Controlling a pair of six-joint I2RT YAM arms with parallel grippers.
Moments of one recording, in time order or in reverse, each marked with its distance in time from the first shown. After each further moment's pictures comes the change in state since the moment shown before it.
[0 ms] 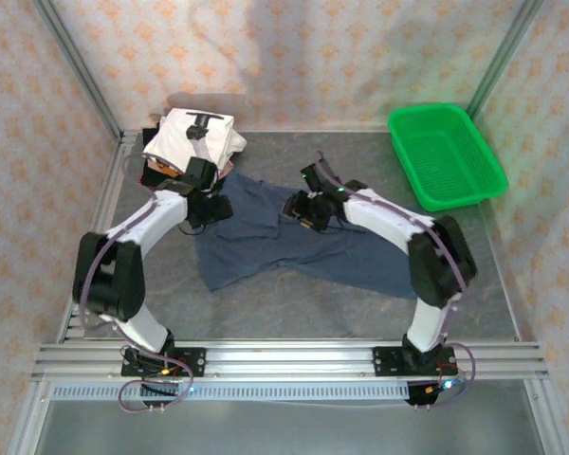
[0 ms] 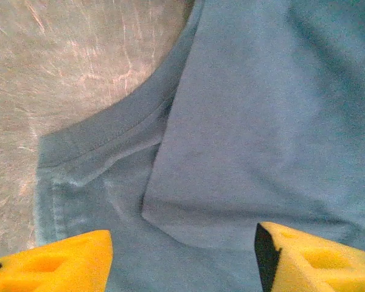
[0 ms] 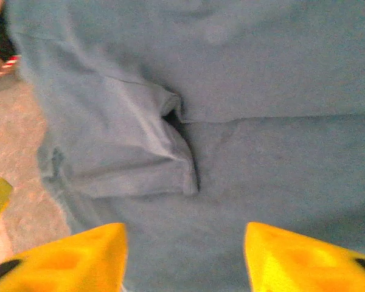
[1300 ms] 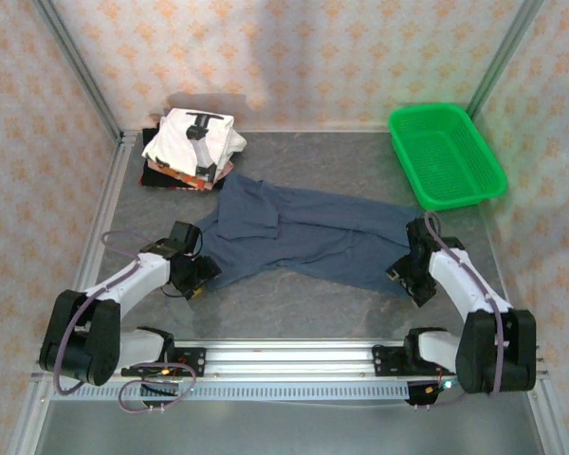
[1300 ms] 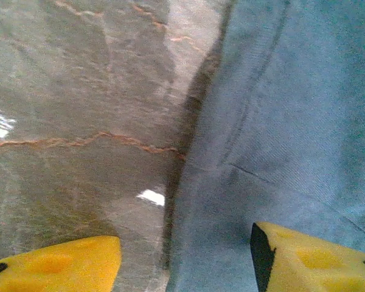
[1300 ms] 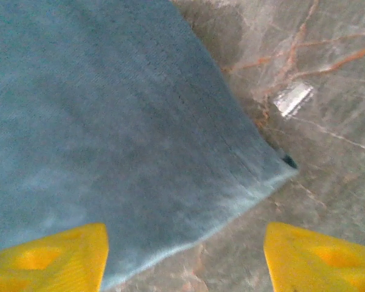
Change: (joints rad) left arm 0.012 -0.317 -0.620 0.078 0.154 -0.370; right arm -0.564 -0.523 -0.701 -0.343 0.209 0.014
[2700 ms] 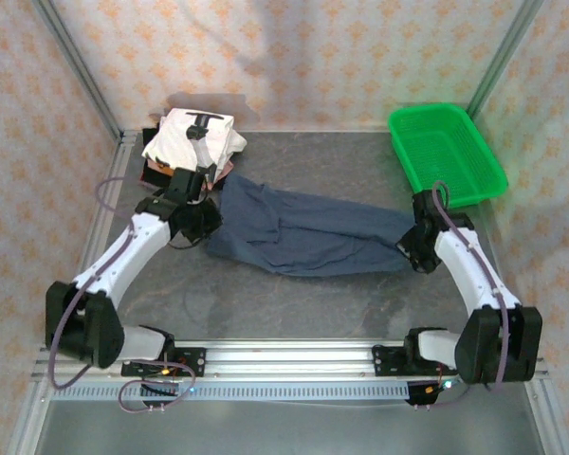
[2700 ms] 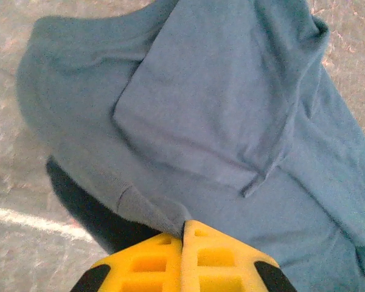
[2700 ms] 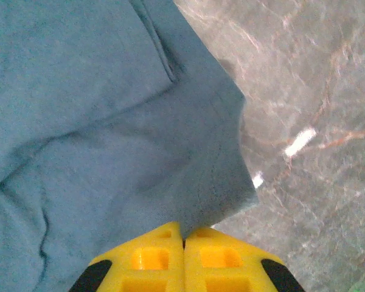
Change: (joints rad) left arm -0.038 0.093 0.517 -0.148 -0.024 0.035; right arm 0.000 0.017 0.288 -0.127 0.080 -0.071
